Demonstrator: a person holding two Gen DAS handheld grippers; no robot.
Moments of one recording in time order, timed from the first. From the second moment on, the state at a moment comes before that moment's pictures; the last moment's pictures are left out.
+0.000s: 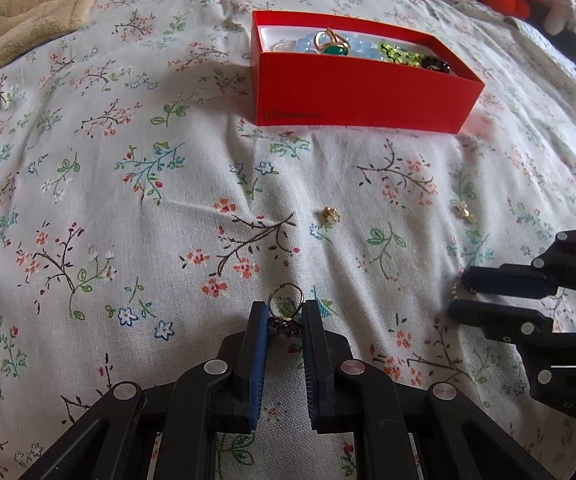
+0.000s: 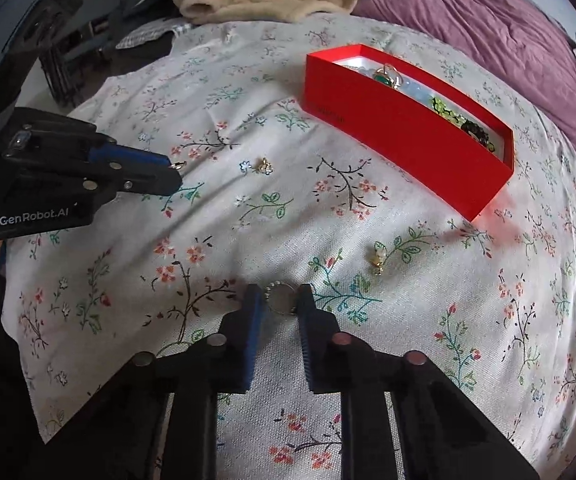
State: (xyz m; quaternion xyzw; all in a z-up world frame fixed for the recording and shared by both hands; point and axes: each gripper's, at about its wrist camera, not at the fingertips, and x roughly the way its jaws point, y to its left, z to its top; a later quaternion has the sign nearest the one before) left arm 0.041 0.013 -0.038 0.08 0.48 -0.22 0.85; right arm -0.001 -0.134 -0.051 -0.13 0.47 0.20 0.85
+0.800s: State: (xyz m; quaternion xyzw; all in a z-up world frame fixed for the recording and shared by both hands) left arm 0.057 0.000 -0.004 0.06 0.45 -0.23 0.86; right arm 0.014 -0.134 -0.014 -0.10 0.45 0.19 0.87
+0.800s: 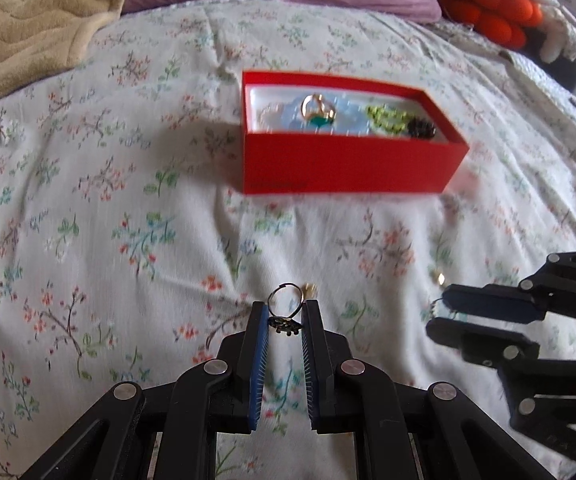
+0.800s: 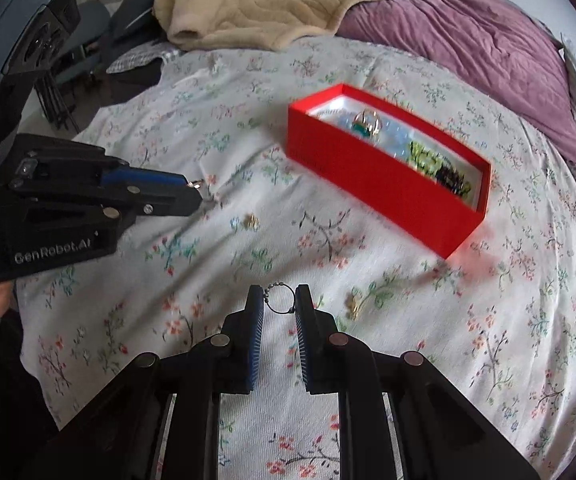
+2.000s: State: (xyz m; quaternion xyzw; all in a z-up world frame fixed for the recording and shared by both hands) left arm 0.151 -0.057 0.012 0.02 0.40 -0.22 0.89; right arm 0.121 -0.198 0.024 -0.01 0.43 0.08 0.90
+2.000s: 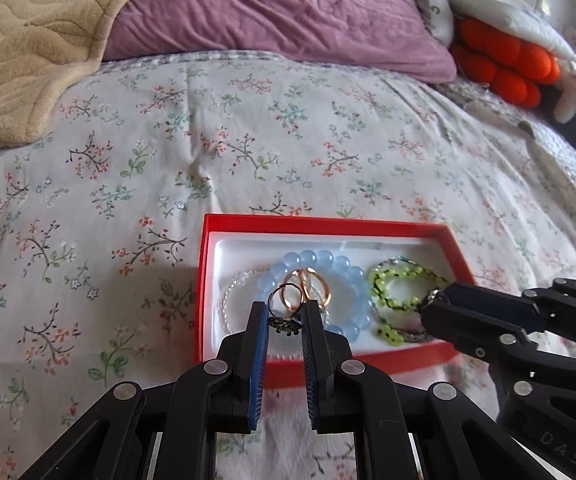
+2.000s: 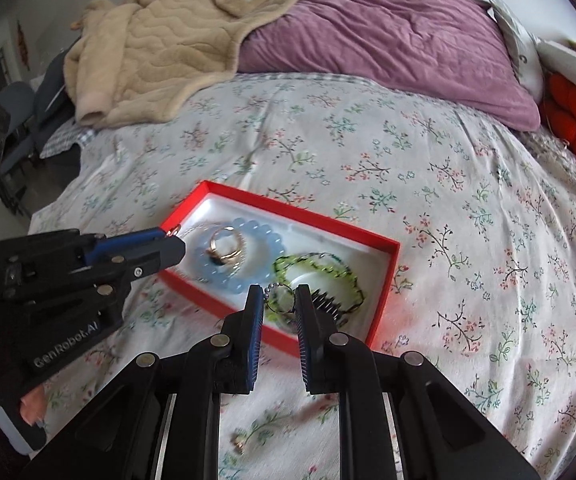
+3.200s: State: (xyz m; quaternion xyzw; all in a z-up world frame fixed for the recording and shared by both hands) left arm 0.138 -0.066 0.021 0.08 0.39 -0.19 0.90; right arm 0.119 -0.216 0.036 0.00 0.42 0.08 0.90
